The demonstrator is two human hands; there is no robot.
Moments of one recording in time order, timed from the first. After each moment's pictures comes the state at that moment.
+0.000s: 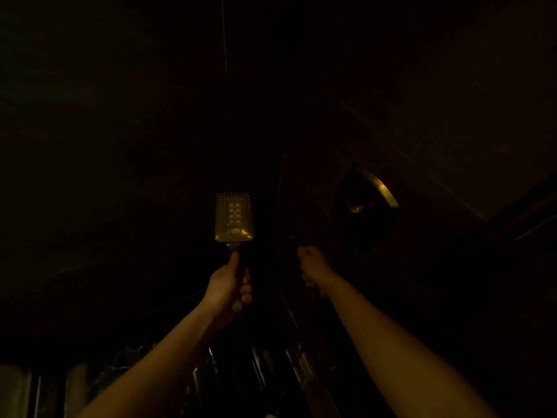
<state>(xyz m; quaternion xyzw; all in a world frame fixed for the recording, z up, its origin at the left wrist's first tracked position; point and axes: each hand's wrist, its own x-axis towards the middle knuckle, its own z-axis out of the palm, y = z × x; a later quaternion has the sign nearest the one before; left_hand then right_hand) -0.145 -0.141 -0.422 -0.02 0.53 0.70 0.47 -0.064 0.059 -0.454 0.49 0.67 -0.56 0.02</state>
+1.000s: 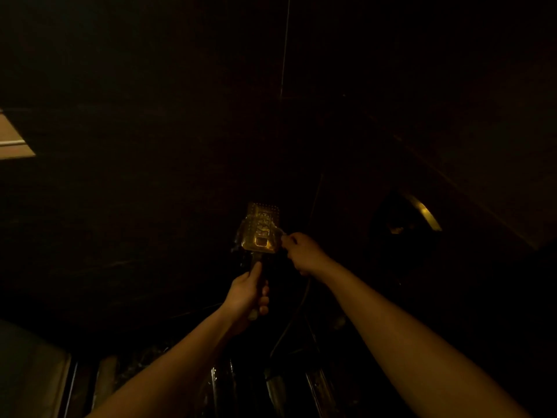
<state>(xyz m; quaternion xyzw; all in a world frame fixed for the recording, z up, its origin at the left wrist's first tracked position) -0.158 -0.183 -0.406 -0.03 0.57 0.68 0.46 -0.135 -0.018 -0.370 0.30 0.81 -0.50 0.04</state>
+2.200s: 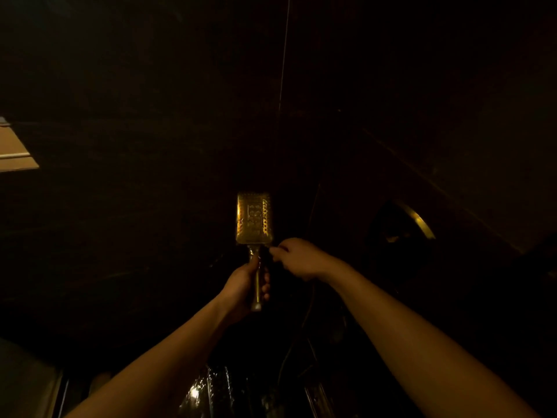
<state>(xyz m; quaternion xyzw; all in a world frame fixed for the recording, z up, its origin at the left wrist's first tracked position) -0.192 -0.171 -0.409 -0.01 0.50 0.71 0.50 -0.134 -0.029 -0.330 0.22 0.87 -0.42 0.12</state>
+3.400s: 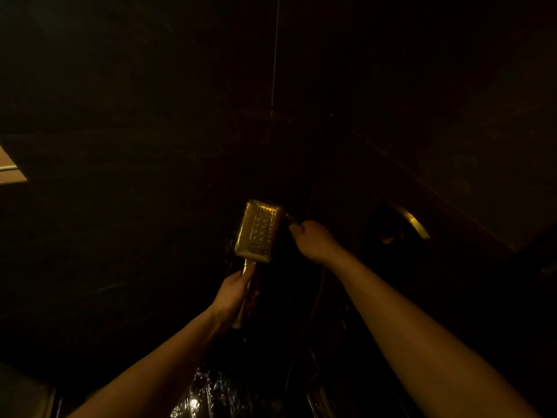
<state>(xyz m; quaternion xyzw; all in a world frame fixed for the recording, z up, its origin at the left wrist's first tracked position) -0.207 -0.186 -0.423 0.04 0.63 0.64 0.44 -0.142 0.001 -0.310 0.31 0.87 -0.38 0.00</state>
